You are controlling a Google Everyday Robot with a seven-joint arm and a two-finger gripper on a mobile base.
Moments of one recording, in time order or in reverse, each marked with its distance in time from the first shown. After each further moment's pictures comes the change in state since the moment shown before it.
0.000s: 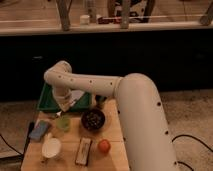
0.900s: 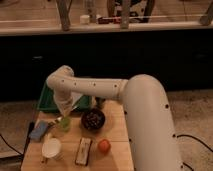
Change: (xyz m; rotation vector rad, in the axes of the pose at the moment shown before) arm -0.016 0.030 0.010 -0.013 -0.047 0.014
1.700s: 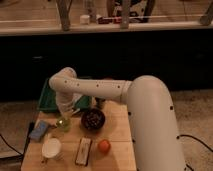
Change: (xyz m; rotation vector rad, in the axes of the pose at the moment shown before) arm -0.006 0.017 0.002 -0.037 -0.043 0.025
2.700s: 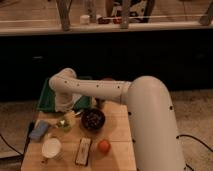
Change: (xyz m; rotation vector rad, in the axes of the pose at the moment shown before) arm -0.008 -0.003 0.002 0.007 -0.023 0.002
